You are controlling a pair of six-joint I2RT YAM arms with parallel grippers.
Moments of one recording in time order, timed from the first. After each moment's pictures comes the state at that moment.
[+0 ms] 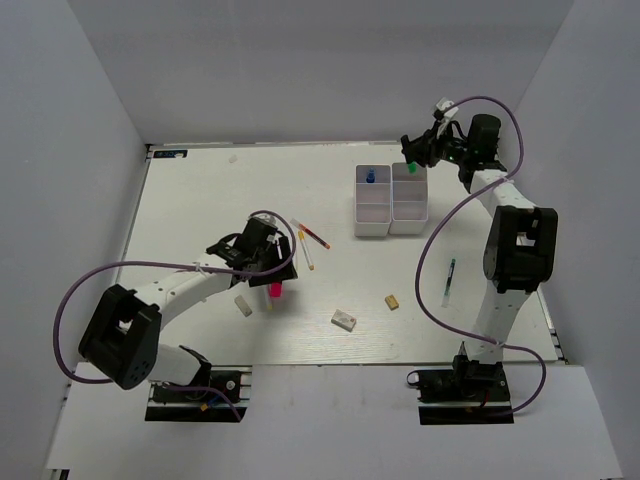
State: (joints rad) left arm -0.58 1.36 0.78 -0.39 -0.01 -0.68; right arm -0.03 1.98 1.53 0.20 -0.93 -0.24
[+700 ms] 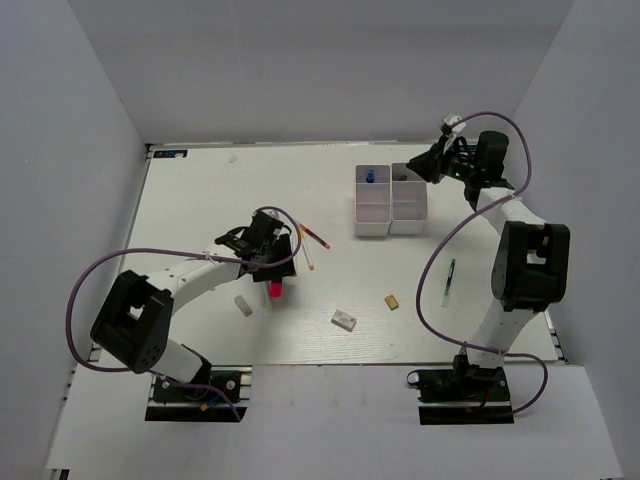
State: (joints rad) left arm -0.58 1.46 0.86 -0.42 -0.03 -0.66; right arm -0.05 1.84 1.30 0.27 -0.96 -0.19
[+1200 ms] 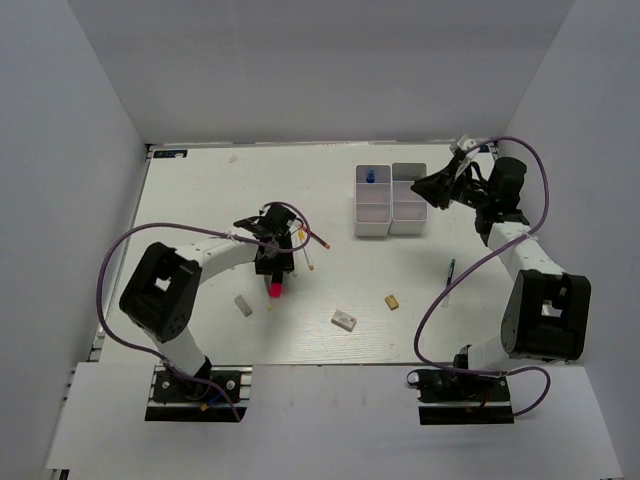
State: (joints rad) left arm -0.57 1.67 1.01 -0.51 -0.16 -0.61; right arm -0.08 1.48 0.96 0.32 -1.05 -0.12
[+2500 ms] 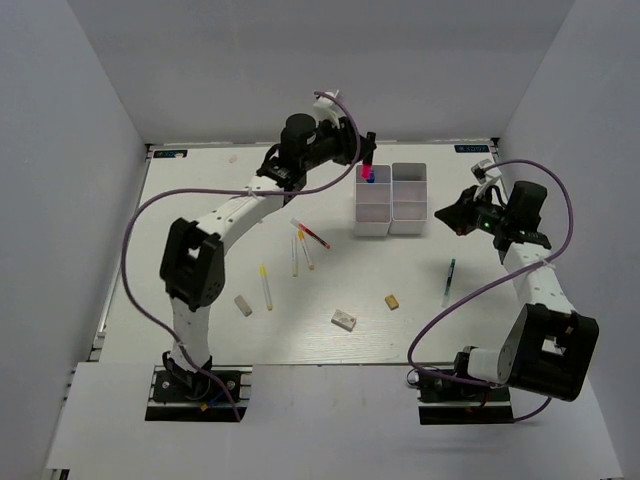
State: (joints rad) left arm -0.58 1.94 1.69 0.18 0.35 -0.45; right arm -0.21 1.29 0.86 -0.09 -0.92 -0.17
